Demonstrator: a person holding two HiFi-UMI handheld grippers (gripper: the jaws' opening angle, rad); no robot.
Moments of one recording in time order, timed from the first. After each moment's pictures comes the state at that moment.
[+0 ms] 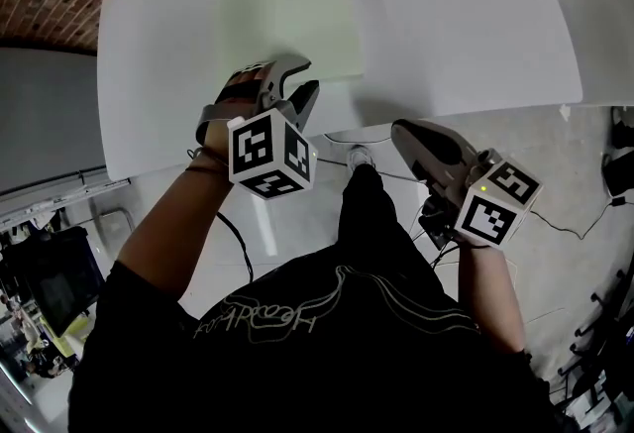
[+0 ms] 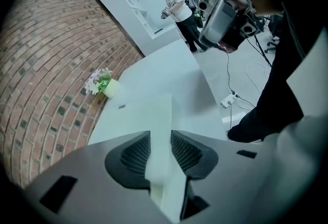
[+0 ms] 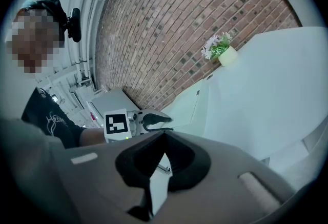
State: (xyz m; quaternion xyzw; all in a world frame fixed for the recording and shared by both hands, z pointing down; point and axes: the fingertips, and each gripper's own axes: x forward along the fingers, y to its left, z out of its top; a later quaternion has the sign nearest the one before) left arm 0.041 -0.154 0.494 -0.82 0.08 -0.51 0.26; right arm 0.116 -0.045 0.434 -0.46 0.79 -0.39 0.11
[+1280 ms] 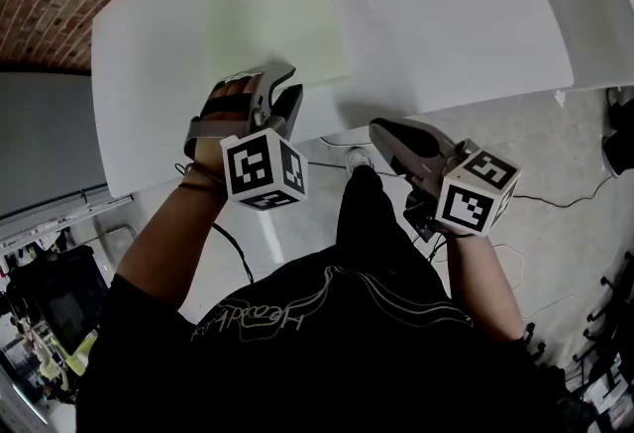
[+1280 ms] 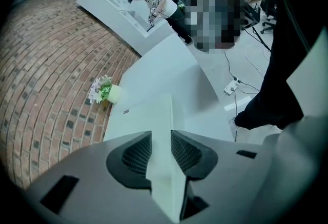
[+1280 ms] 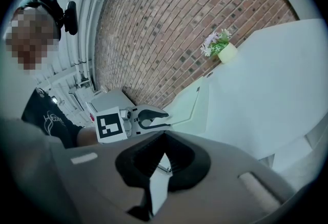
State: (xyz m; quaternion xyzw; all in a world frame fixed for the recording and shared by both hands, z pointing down) left arm 0.035 -0.156 0.485 -0.78 0.08 -0.52 0.34; right arm 0.102 -0.052 0.448 -0.46 0.79 -0.40 0.11
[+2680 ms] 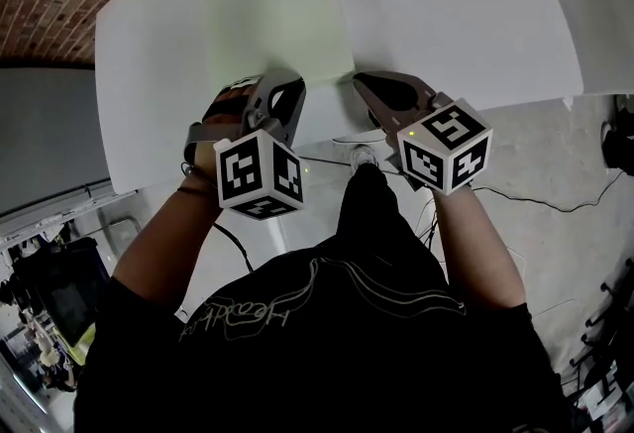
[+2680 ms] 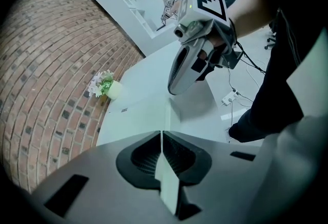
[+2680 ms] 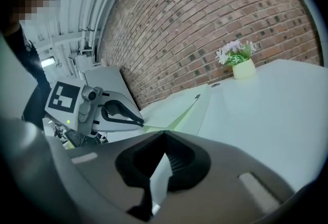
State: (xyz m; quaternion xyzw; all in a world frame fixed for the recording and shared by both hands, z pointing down) left arm 0.041 -0.152 0.475 -0.81 0.08 -0.51 0.28; right arm 0.107 -0.129 0.476 -0.49 0.82 -0.29 -0.01
